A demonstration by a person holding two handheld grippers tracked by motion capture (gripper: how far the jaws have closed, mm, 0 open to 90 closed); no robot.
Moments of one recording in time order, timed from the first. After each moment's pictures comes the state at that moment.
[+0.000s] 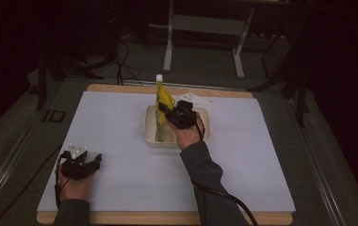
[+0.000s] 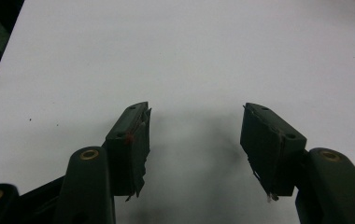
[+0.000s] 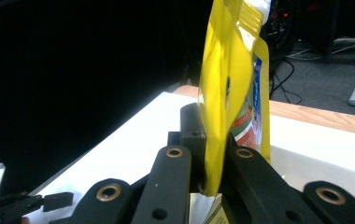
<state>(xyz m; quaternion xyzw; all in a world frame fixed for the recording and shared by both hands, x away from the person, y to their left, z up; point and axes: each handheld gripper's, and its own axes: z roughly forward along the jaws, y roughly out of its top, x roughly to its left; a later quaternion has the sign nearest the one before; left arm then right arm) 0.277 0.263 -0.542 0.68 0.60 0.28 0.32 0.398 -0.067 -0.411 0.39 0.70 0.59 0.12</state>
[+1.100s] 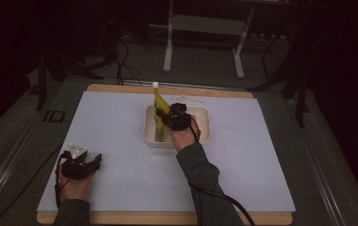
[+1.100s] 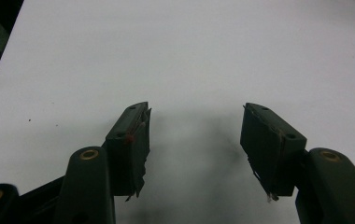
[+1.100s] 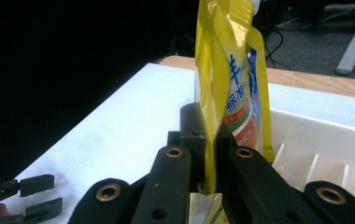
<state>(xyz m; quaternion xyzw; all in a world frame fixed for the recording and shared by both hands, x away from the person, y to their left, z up) 0.277 0.262 -0.542 0.68 0.60 0.28 0.32 0.406 -0.053 -0.429 0.42 0.73 0.53 0.11</state>
